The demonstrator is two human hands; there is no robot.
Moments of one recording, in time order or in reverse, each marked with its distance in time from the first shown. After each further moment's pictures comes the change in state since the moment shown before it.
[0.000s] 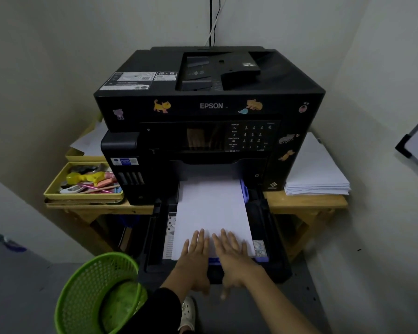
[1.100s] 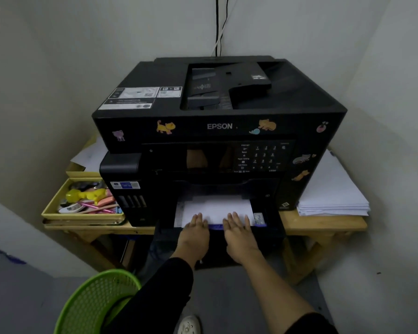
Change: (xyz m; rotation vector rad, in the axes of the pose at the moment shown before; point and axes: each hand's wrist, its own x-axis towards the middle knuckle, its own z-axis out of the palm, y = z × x) left_hand 0.076 -0.045 -0.079 -0.022 0.138 -0.144; right_hand 0.080 0.010 -0.075 -0.207 0.319 0.098
